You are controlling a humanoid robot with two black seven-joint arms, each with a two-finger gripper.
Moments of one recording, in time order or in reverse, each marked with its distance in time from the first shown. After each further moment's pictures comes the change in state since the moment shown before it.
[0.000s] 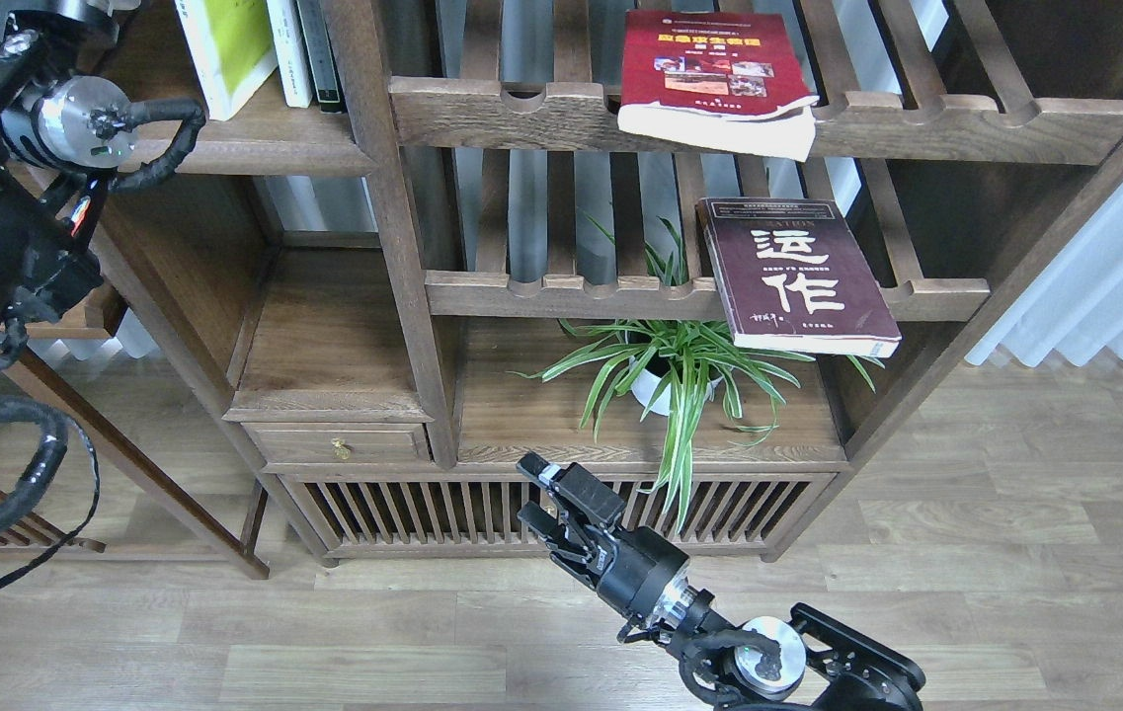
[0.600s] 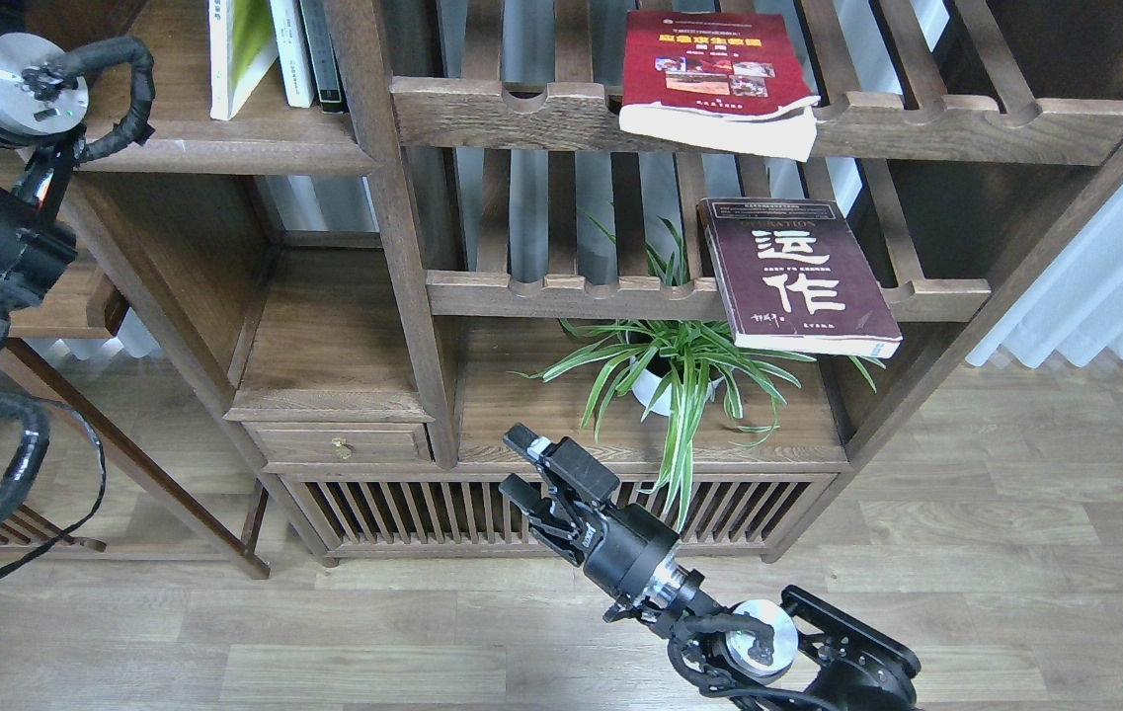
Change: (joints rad) left arm 0.098 0.075 -0.136 -0.160 -0.310 0.007 0.061; right arm 0.014 0.000 0.018 0.120 0.000 0.000 -0.002
